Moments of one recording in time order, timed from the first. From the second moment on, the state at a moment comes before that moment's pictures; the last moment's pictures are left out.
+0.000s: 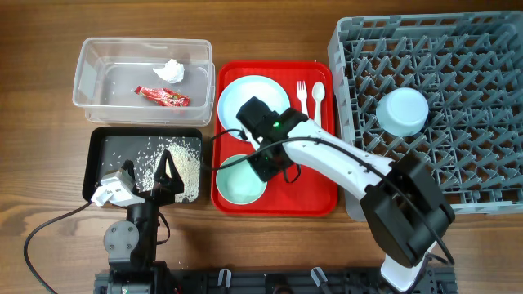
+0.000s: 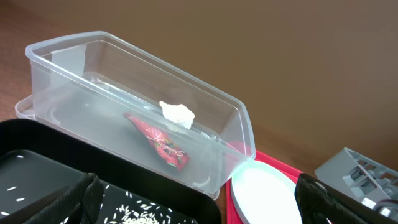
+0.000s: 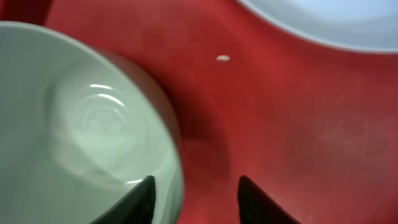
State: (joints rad) left arm 0.02 0.01 0.01 -0.07 -0.02 -0.47; right arm 0.75 1.91 1.33 -0.87 -0.10 0.15
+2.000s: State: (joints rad) left arm 0.02 0.01 0.01 -0.07 -0.02 -0.47; right arm -0.22 1.72 1.31 -0.48 1.11 0.05
